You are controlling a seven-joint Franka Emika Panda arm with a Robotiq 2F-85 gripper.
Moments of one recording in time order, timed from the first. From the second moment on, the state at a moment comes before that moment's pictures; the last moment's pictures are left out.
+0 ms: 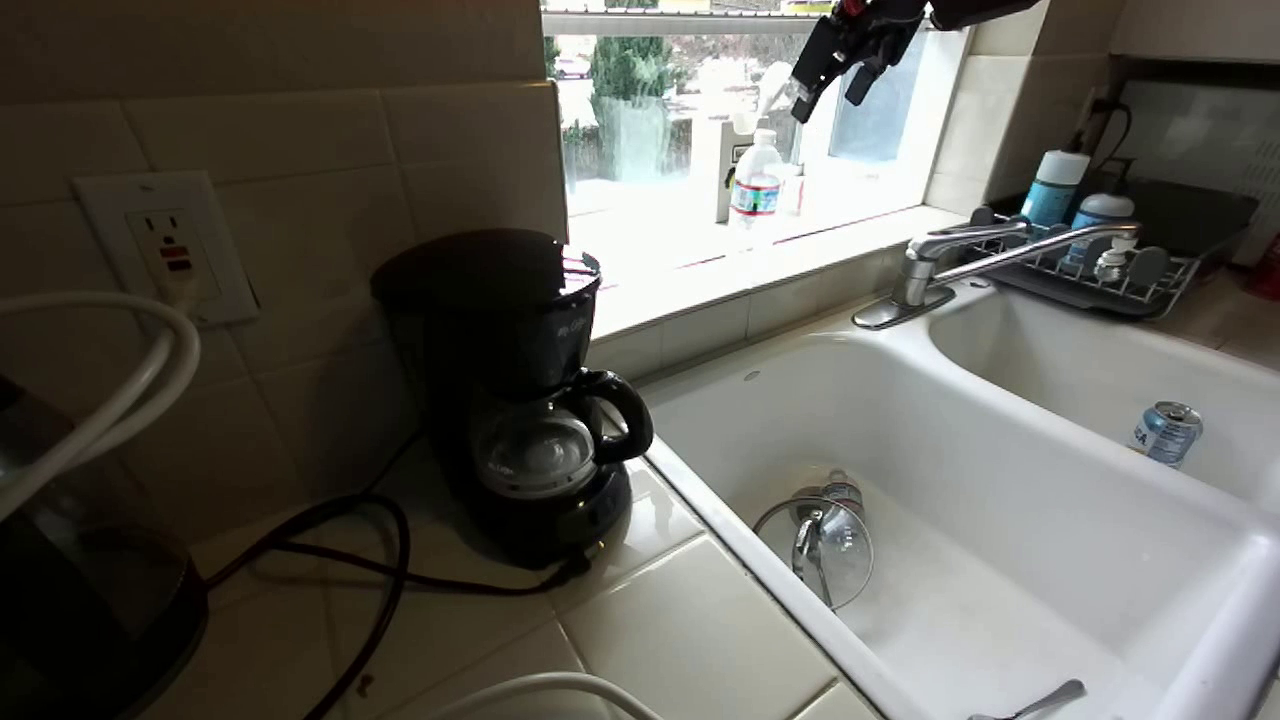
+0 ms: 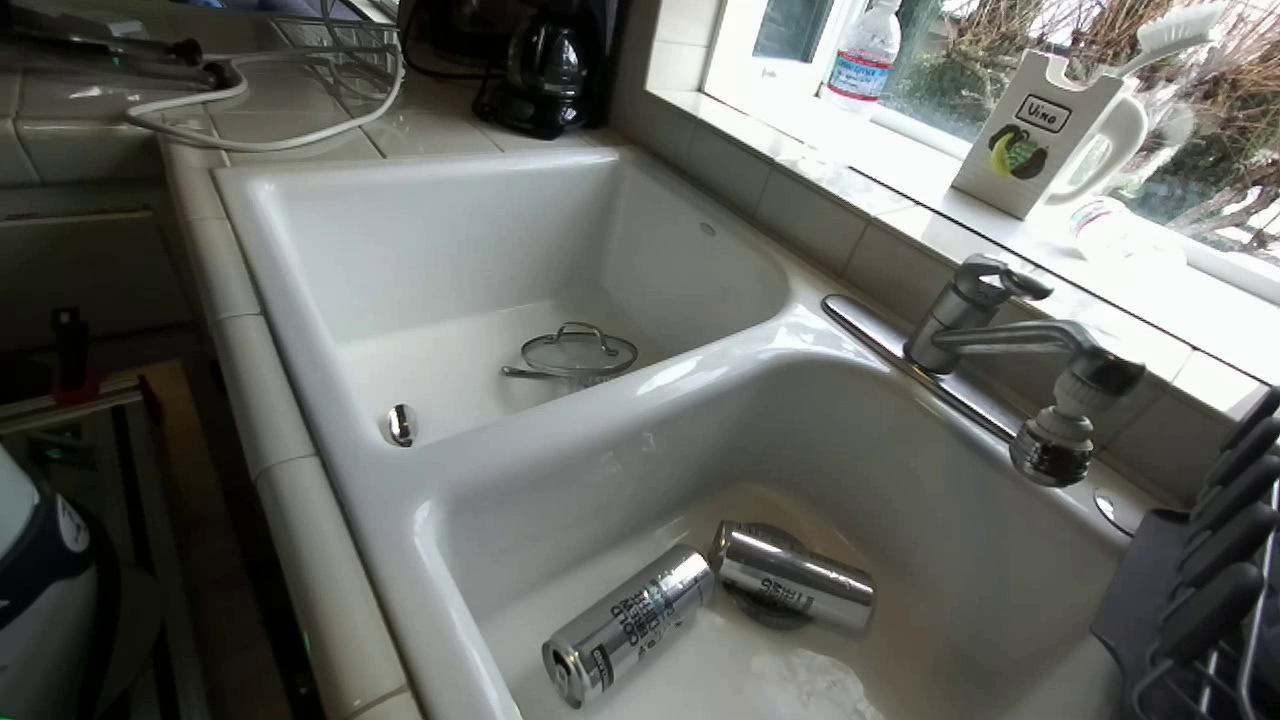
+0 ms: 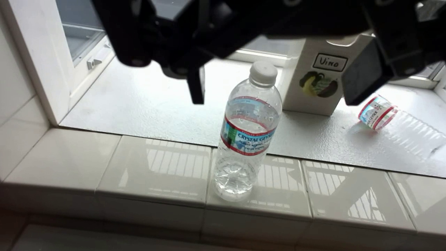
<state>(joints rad) 0.05 0.07 0.10 -1.60 -0.25 2.16 0.16</state>
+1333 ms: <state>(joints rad) 0.01 0.30 0.06 -1.64 -0.08 2.58 -0.10</state>
